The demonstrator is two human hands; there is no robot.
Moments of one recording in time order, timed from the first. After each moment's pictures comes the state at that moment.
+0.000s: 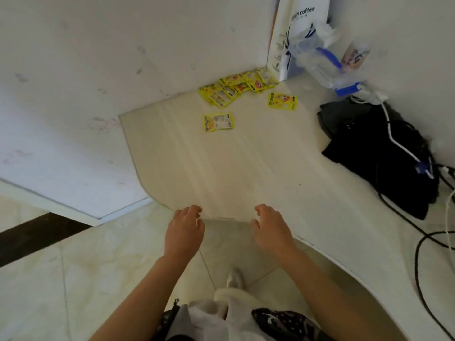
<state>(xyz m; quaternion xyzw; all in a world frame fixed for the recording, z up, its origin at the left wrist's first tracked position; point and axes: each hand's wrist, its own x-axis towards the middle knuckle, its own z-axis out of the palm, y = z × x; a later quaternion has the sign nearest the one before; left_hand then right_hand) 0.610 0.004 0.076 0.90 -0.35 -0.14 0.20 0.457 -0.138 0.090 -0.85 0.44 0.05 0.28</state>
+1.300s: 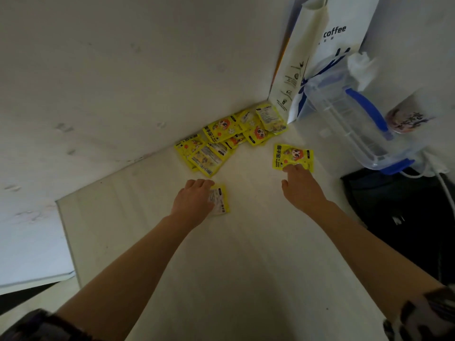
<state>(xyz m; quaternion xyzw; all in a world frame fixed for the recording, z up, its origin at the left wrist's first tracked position) 0.863 -0.337 0.054 0.84 -0.50 -0.23 0.04 0.665 -0.514 0.072 -0.86 0.48 0.10 0.17</state>
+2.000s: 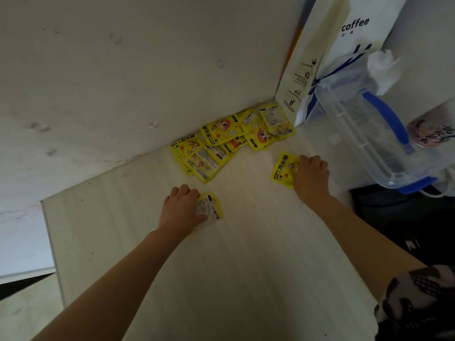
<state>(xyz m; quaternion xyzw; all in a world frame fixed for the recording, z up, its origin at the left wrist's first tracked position) 0.868 -0.337 0.039 0.87 -0.44 -0.23 0.01 0.677 -0.576 0.027 -0.84 0.53 0.08 0.07</state>
